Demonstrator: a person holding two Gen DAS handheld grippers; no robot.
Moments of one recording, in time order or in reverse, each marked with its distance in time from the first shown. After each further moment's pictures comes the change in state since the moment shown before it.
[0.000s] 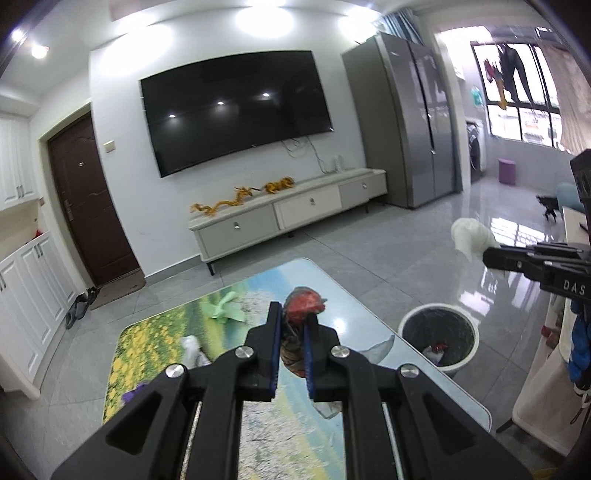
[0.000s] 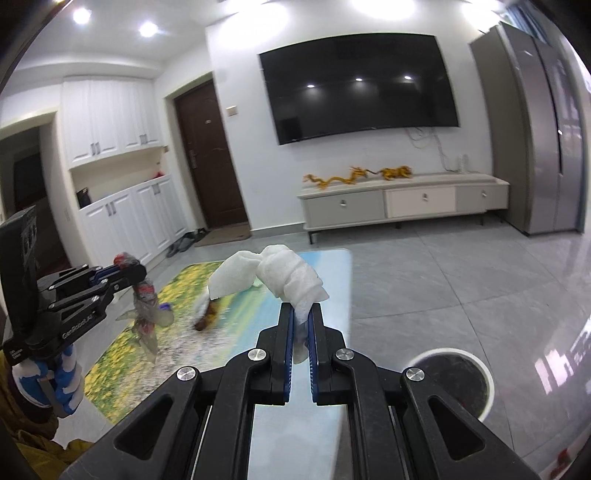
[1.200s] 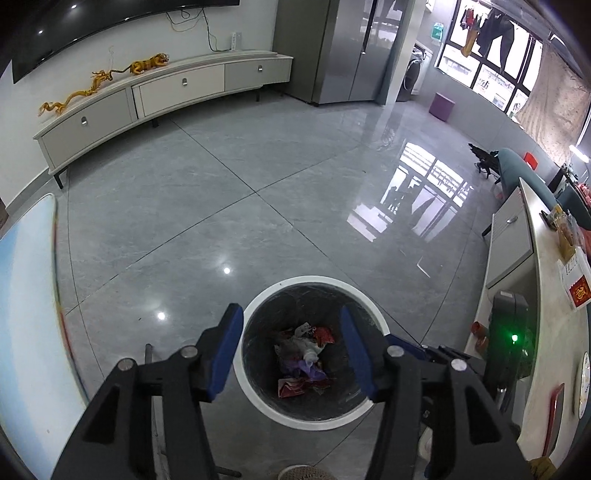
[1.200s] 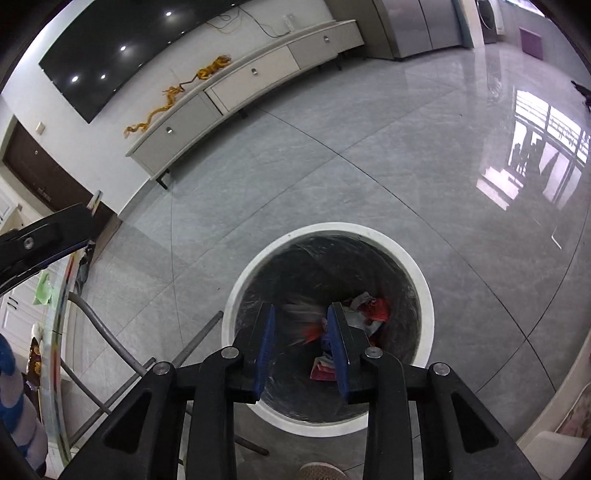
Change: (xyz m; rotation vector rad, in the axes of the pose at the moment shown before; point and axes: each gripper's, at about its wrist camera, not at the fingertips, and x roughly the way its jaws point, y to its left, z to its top) left arm 0.326 -0.225 0.036 -0.066 0.467 -0.459; right arm 0.169 -0.291 -0.119 0.547 0.361 -0.320
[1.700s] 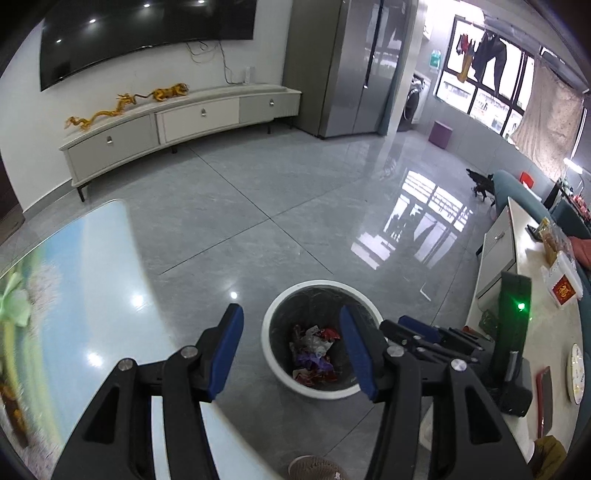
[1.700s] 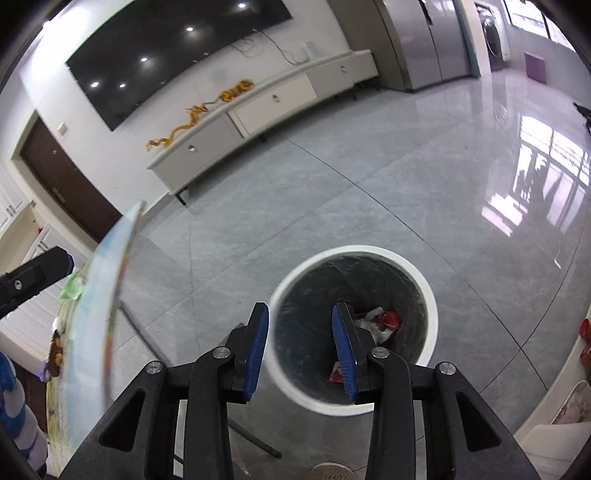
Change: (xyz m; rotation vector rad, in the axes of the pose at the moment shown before) left arm -0.120 0.028 -0.040 -0.018 -0.130 0.016; right arm -0.076 0.052 -0.018 -0.074 -0.120 0.042
